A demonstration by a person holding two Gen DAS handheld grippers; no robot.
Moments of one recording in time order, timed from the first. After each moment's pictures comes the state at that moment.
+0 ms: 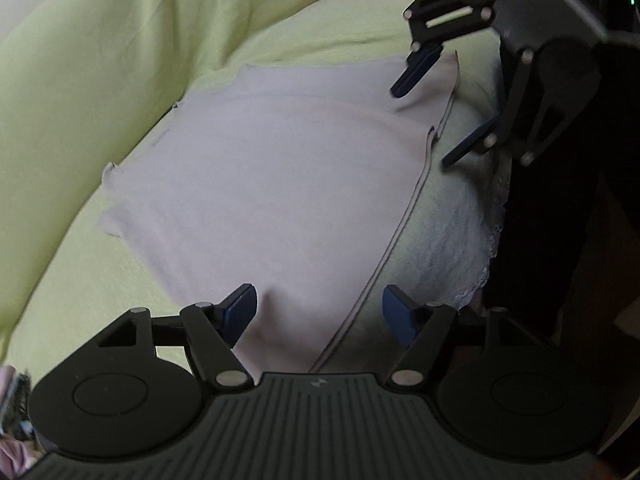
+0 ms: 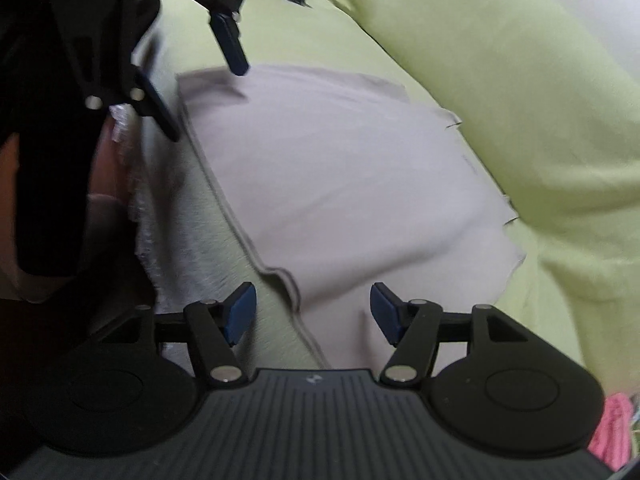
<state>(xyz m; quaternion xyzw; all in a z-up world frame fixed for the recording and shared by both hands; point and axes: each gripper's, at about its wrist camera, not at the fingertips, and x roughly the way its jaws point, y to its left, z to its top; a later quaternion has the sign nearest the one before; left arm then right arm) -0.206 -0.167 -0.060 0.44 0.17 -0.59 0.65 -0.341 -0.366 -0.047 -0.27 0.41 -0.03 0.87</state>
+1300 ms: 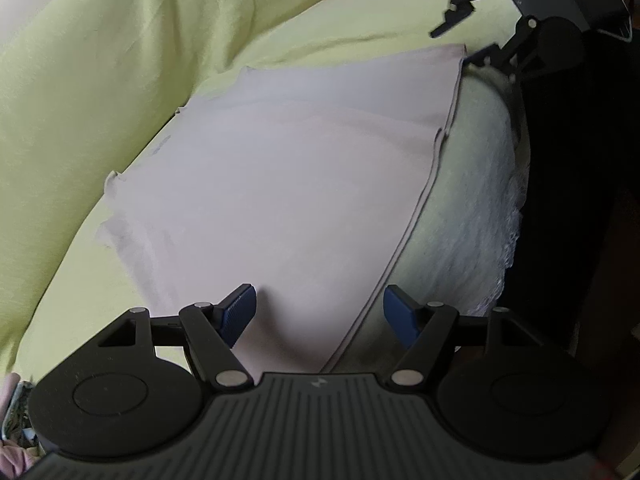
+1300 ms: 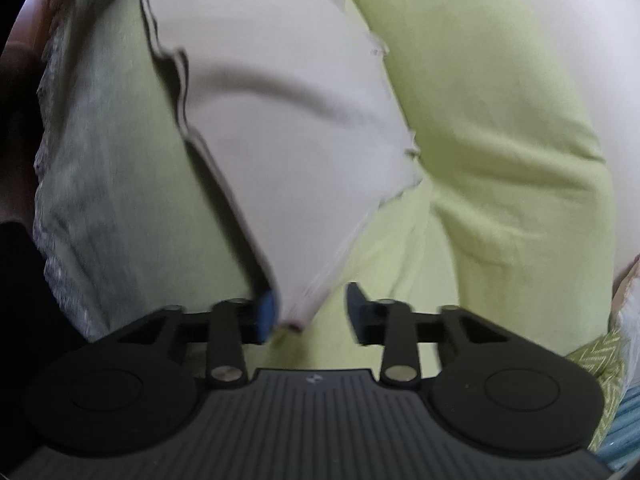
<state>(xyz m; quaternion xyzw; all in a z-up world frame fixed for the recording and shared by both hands) -0.221 -0.197 -0.095 0.46 0.14 -0.57 0.66 -0.378 -0.409 -0.107 -0.42 0.45 -0.16 0.77</state>
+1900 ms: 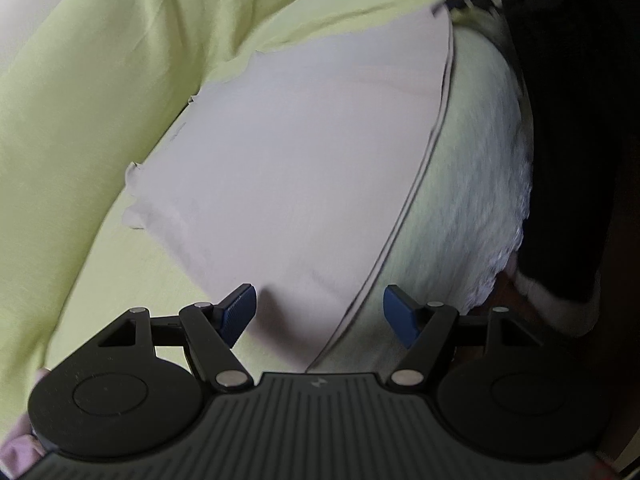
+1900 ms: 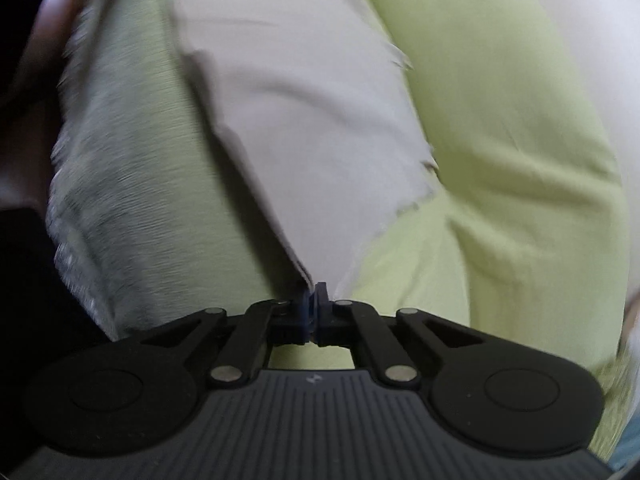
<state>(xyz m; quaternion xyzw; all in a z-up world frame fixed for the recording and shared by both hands) -0.221 -0.168 -0.103 0.51 0.10 -0.54 0.66 -0.375 -0.416 -0.101 -0.41 0.44 -0.13 0.79</state>
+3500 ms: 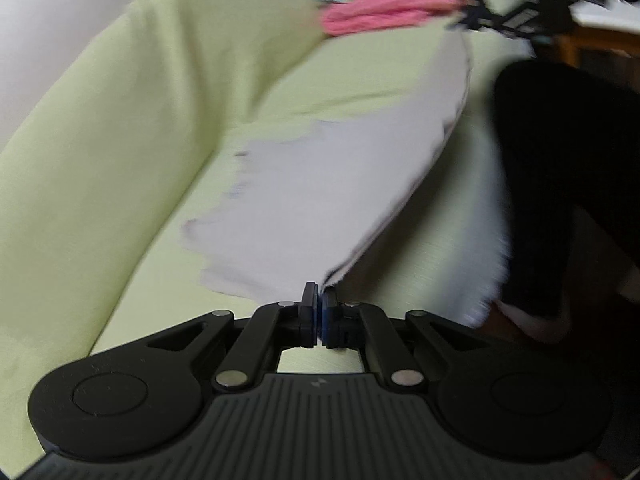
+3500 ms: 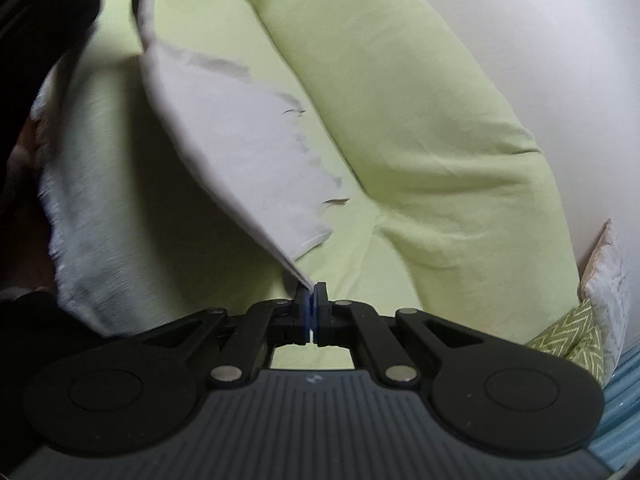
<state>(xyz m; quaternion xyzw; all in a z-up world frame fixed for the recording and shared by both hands) -0.170 -0.151 0.025 0.46 0.10 -0.60 0.65 -0.407 -0.389 0.017 -0.36 0.37 -0.19 0.84</state>
